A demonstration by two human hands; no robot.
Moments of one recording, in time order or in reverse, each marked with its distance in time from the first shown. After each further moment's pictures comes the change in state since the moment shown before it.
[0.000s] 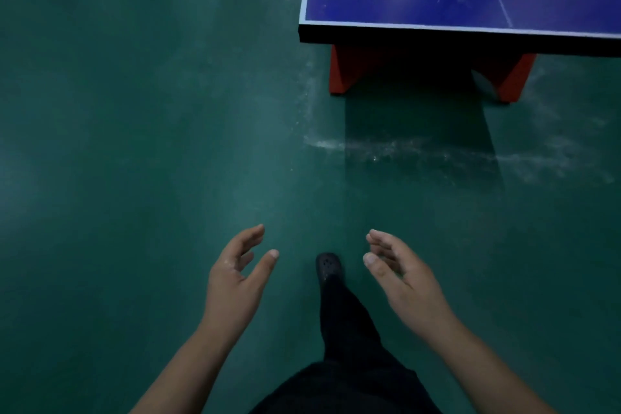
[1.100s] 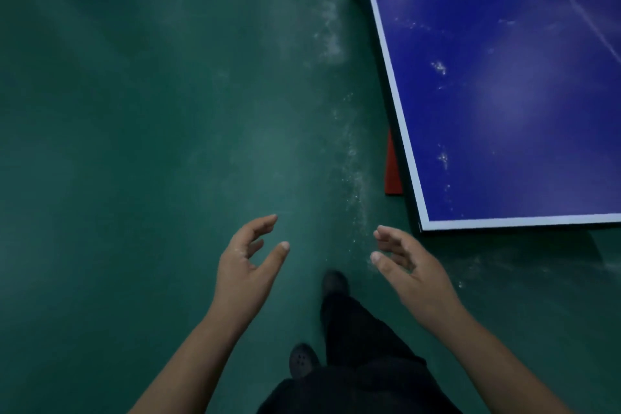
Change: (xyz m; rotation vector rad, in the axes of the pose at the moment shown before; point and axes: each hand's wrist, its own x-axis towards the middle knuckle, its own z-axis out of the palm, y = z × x) left_hand 0.834 0.117 -0.157 0.062 -0.140 0.077; right_hand 0.729 -0.330 0.195 0.028 0.084 0.064
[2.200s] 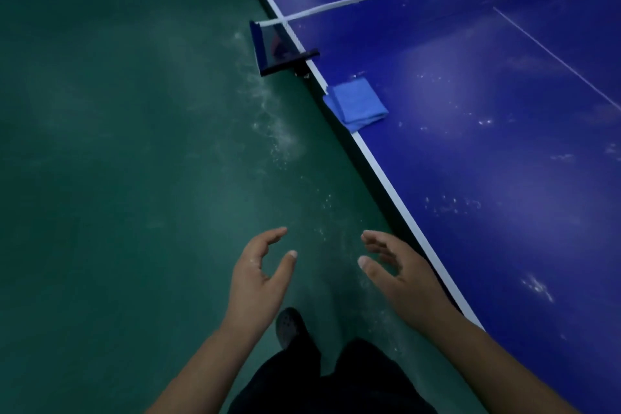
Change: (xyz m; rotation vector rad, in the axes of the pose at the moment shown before) left_hand 0.851 0.097 0.101 0.101 -0.347 0.133; right_hand 0.750 -0.243 -0.031 -0.045 0.266 0.112
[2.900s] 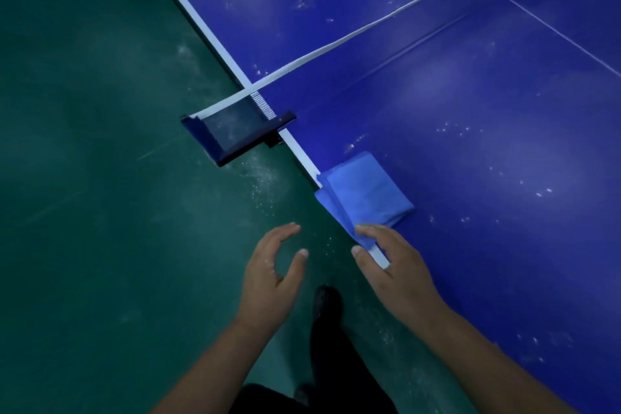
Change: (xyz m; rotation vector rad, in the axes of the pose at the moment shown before) left_hand 0.377 -0.003 0.080 0.124 -0.219 0.207; right_hand 0.355 -0.021 -0.026 -0.036 0.226 0.029
